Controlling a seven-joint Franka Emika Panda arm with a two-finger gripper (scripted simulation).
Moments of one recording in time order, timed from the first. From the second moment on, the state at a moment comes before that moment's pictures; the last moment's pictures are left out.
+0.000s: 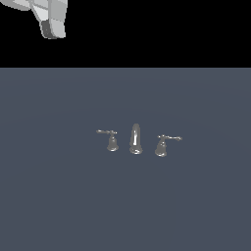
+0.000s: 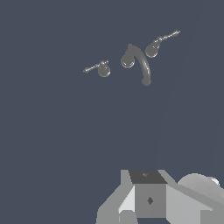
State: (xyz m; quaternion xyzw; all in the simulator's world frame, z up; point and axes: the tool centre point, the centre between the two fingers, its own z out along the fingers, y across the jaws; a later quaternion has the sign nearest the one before) arm -0.186 0.100 0.340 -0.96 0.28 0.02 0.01
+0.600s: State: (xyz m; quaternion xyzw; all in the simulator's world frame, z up) arm -0.139 0.122 0.281 -0.92 0.40 0.01 0.01
